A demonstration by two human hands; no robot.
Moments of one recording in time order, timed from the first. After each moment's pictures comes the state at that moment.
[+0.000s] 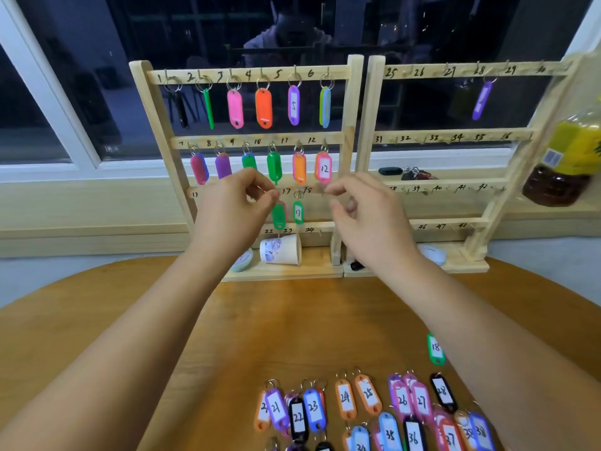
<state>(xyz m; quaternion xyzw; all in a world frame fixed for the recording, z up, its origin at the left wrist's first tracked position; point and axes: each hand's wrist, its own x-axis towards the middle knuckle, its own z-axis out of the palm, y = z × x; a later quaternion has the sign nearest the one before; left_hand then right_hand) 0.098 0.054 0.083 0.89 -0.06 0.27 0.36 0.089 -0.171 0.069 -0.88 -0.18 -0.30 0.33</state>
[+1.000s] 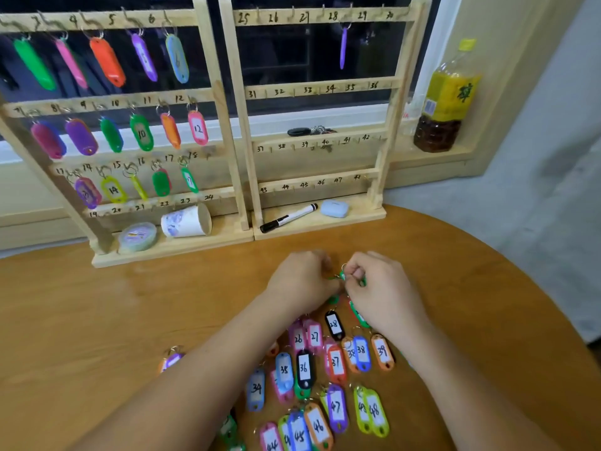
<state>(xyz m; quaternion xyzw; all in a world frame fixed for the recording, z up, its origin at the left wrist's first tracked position) 0.031 -0.172 -0.042 0.95 -0.19 -0.09 0.25 -0.040 -0.329 -0.048 -0.95 0.02 -0.15 0.26</state>
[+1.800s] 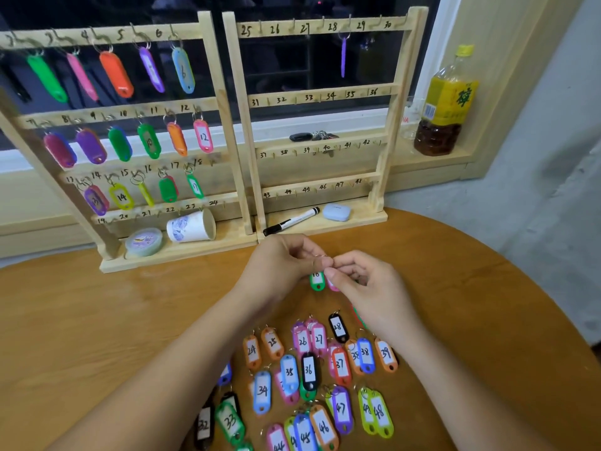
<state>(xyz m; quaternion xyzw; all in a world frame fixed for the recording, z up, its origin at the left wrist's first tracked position) 0.024 -0.130 -0.007 0.80 -0.16 -0.11 0.57 -0.043 -0.311 -0.042 -0.83 -0.01 -0.12 0.54</state>
